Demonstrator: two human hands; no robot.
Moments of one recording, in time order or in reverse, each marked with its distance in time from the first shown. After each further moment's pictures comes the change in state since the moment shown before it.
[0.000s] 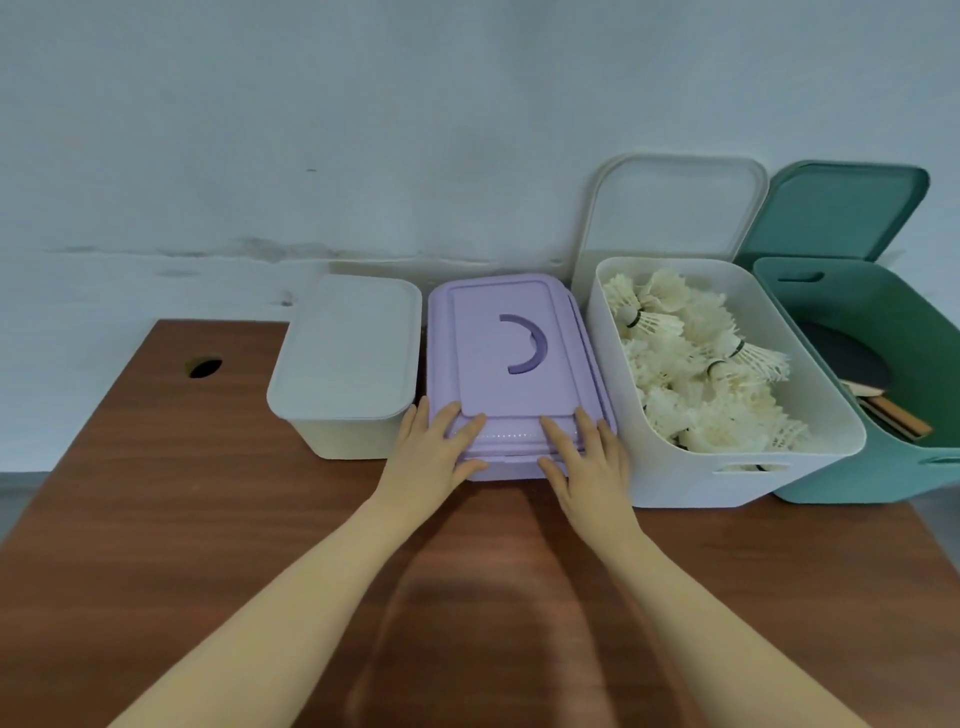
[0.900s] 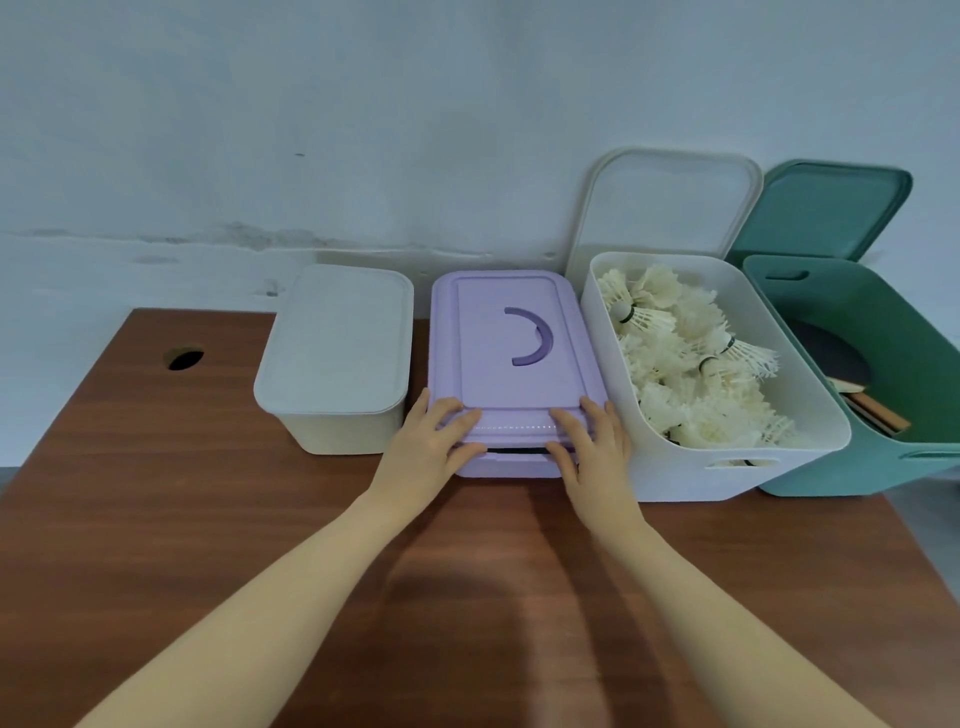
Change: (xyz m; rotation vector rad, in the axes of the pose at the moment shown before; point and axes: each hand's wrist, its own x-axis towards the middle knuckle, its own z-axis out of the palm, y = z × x) left_hand 0.001 -0.003 0.011 -0.325 0.250 0.066; right_hand 0.005 0.006 -0.006 0.178 0.102 0.023
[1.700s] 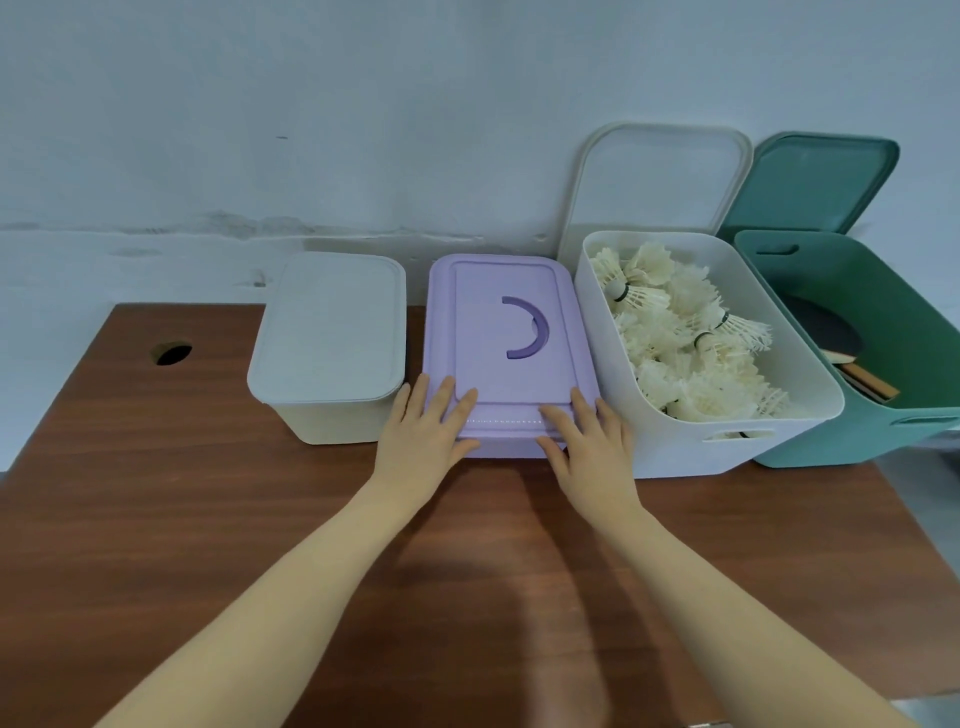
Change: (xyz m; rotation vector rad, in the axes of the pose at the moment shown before) left_hand -0.002 -0.002 0.001 0.443 -0.222 0.016; right_hand -0.013 -0.015 -0.007 -0.300 -0.077 0.008
